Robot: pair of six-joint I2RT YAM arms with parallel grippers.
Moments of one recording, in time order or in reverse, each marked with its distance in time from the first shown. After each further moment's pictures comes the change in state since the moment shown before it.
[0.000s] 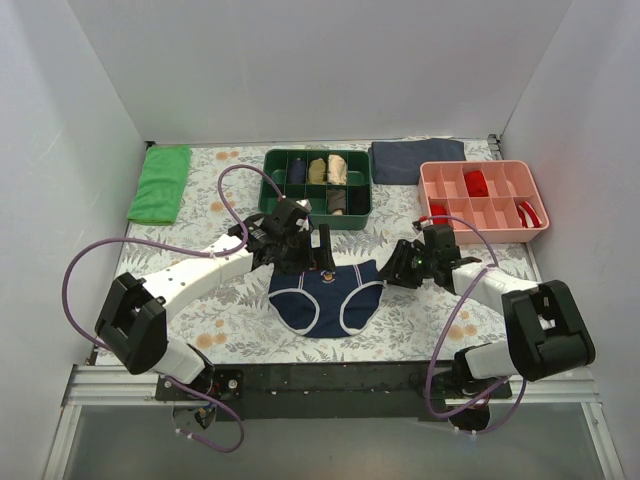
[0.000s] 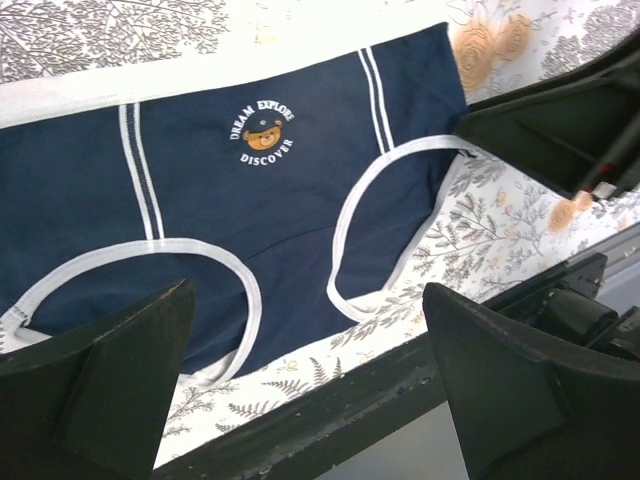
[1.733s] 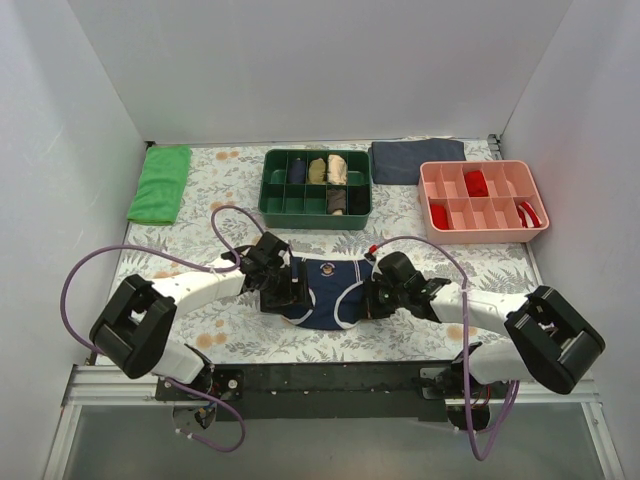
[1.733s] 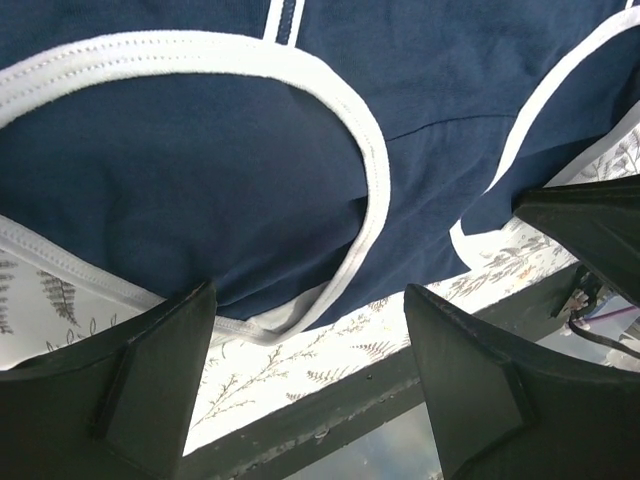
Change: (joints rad) left arm 0.080 -0.032 -0.366 0.150 0.174 -0.013; right arm 0.455 -0.042 -0.081 0.019 0.119 -0.011
